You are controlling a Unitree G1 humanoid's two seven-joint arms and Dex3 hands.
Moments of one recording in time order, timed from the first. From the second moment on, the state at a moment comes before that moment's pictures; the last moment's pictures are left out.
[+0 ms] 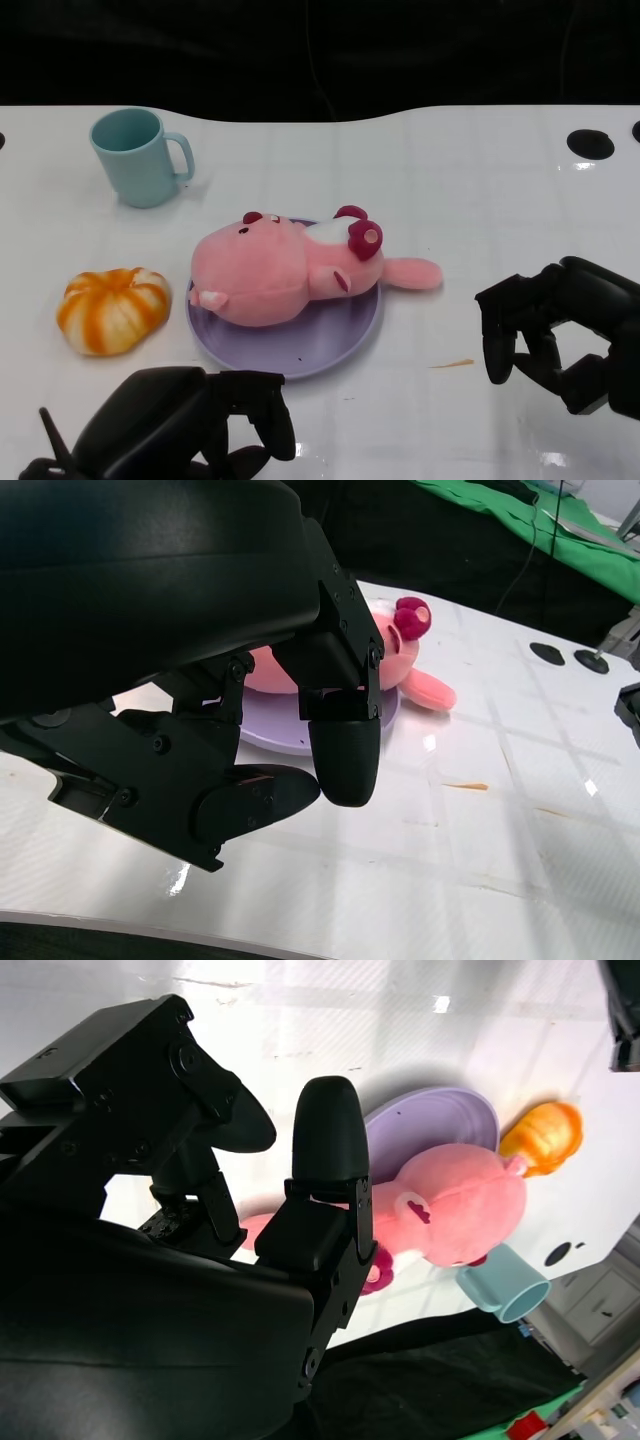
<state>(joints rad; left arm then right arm) 0.28 0.36 -0.20 -0.55 0.55 0.03 -0.31 -0.14 -0.49 0.14 -0.18 -0.17 -0.04 0.58</state>
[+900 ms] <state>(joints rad) 0.31 0.36 -0.17 -0.53 0.53 -0.01 -0.31 -0.10 -0.47 0.21 -0.15 -0.28 -0.07 0.52</state>
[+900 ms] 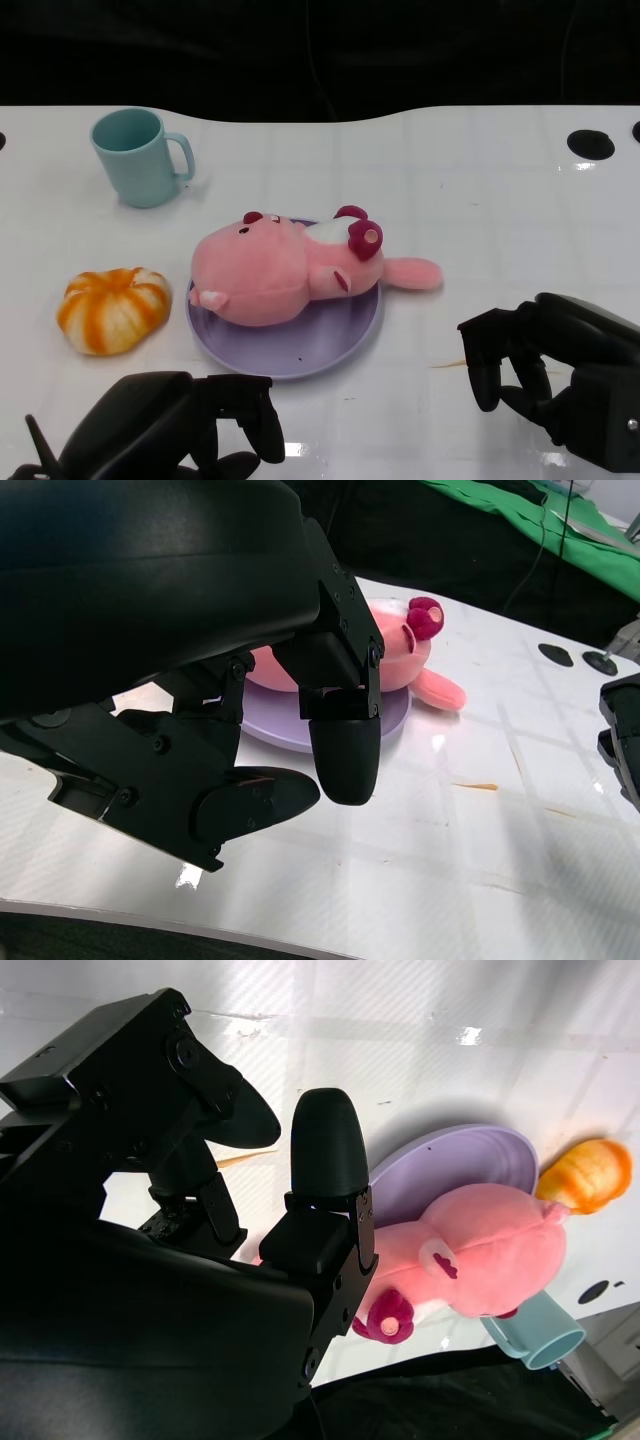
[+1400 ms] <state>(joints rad) 0.31 0.37 -0.16 -0.52 0.51 -0.03 -0.31 -0.11 -0.47 0.21 -0.15 -0.28 -0.07 0.52</state>
